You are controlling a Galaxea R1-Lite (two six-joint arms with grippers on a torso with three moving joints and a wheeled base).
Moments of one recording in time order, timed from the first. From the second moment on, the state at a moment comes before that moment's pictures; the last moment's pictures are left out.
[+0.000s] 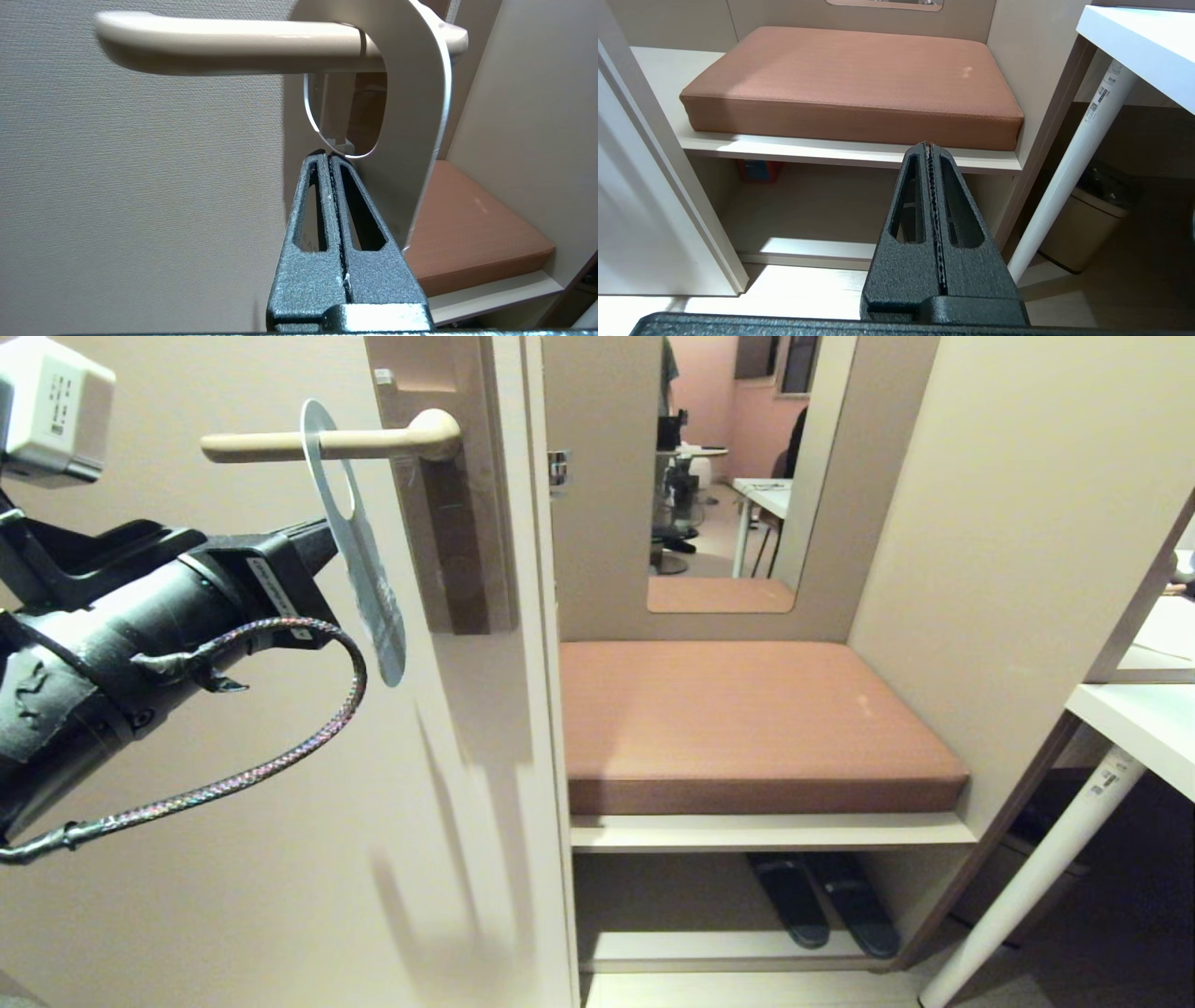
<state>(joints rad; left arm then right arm) -0.57 1.30 -0.79 -0.70 0.29 -0.02 -0.01 0.00 0.00 0.00 0.01 -0.01</state>
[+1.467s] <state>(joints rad) -0.67 1.42 -0.89 -0.71 0.28 0.01 -0.01 0.00 0.00 0.00 0.01 -0.01</state>
